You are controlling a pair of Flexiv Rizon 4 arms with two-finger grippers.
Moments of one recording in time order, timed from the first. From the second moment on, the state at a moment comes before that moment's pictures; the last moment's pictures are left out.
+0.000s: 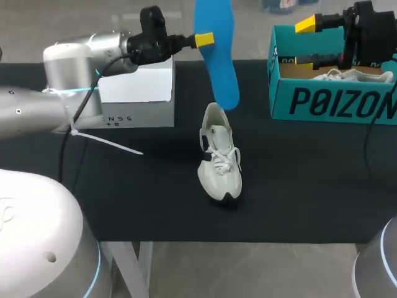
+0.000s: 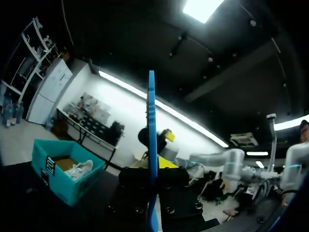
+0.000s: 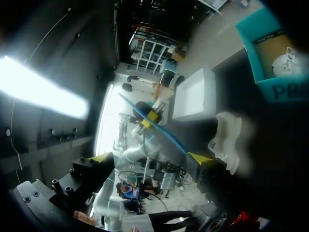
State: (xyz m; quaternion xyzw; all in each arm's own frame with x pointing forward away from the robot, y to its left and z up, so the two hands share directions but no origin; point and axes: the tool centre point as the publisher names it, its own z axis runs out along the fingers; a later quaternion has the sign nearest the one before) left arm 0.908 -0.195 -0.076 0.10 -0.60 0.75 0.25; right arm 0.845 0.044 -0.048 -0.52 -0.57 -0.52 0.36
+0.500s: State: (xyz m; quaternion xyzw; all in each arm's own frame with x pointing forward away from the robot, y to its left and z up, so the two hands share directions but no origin) left arm 0.906 -0.192 -0.067 0.28 -0.60 0.65 0.38; right arm 0.845 0.043 -0.048 -0.52 -0.57 -0.52 0.36
